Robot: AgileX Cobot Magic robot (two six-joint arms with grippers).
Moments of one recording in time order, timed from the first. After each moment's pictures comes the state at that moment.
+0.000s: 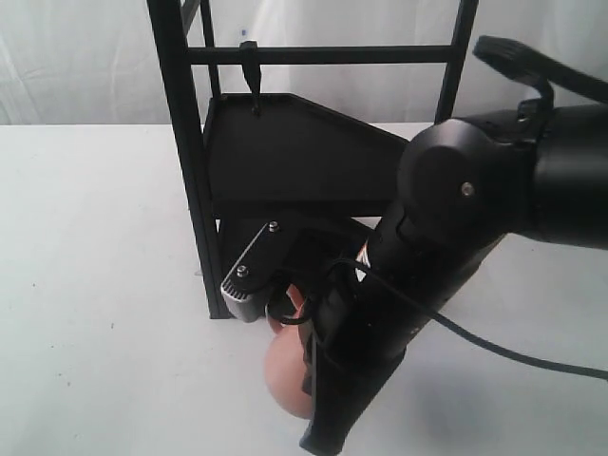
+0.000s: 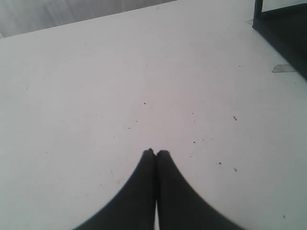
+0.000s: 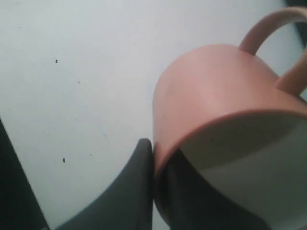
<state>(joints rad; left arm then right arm) 0.21 0.00 0.02 -0.33 0.40 0.51 0.82 1.53 -1.00 0.27 0.85 -0.57</state>
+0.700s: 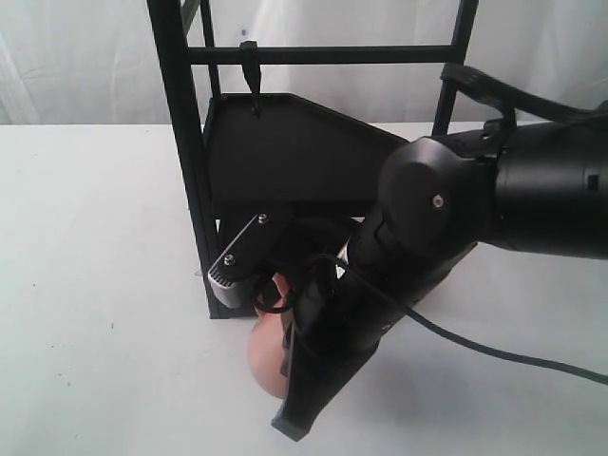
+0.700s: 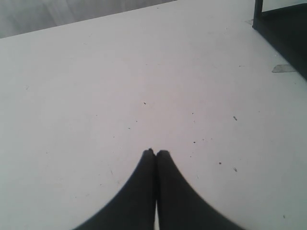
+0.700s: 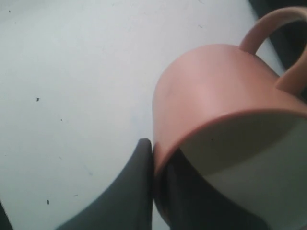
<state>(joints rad) 0.21 0.00 0.02 -0.33 0.40 0.51 0.82 1.58 -1.00 0.30 0.72 -0.57</state>
